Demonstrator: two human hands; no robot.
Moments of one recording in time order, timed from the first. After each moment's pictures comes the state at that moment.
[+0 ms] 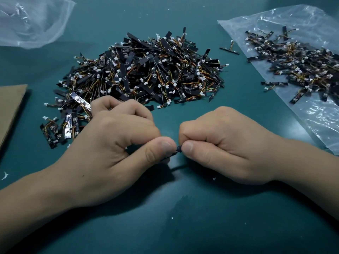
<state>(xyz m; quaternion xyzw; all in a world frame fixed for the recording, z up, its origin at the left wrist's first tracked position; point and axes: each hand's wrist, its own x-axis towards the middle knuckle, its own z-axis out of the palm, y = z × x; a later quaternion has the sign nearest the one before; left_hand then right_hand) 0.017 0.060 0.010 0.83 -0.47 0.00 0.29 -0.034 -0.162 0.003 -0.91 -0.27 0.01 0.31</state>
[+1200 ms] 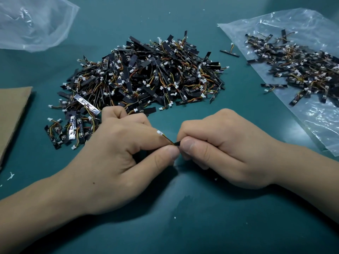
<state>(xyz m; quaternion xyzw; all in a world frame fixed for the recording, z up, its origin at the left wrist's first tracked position) 0.001 0.051 0.011 0.84 -0.46 0.00 0.29 -0.038 -0.156 0.007 -0.91 -0.27 0.00 0.32</state>
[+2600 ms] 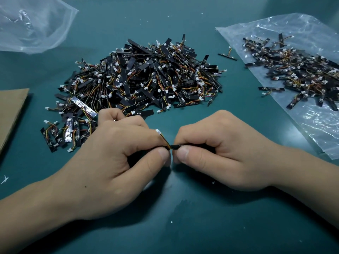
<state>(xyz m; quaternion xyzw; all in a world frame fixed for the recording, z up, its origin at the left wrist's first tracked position) 0.010 0.061 0.007 0.84 -0.45 0.00 0.31 -0.037 -0.159 0.004 -0.91 -0.25 0.01 0.34</state>
